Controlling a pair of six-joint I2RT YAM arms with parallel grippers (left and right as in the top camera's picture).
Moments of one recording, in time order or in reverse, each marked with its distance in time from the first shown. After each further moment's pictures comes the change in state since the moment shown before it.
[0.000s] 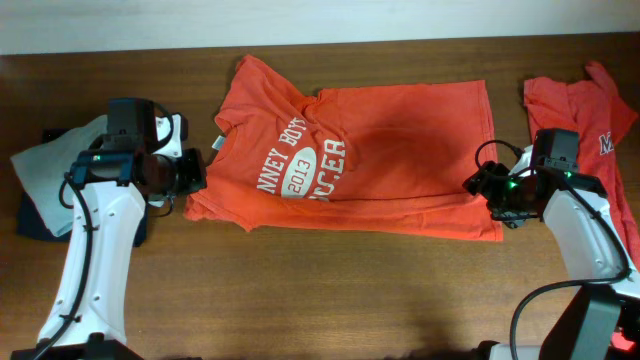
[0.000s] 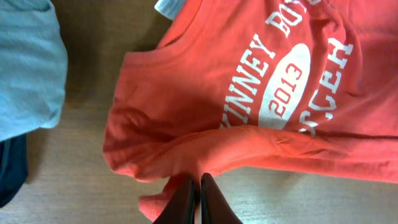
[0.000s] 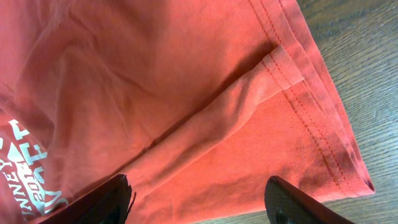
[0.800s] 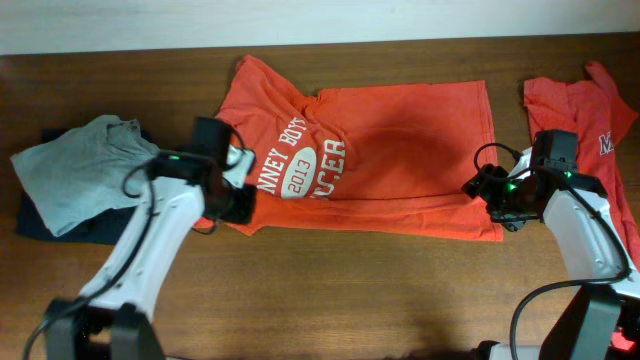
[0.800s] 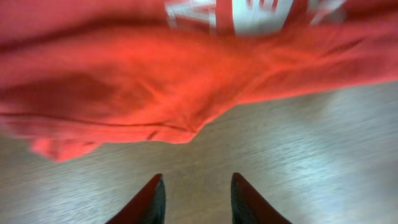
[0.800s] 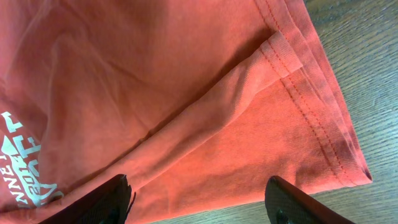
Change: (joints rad) left arm -0.273 0.107 -0.129 -0.027 -0.099 0.135; right arm 0.000 0.000 0.000 -0.030 -0.003 -0.012
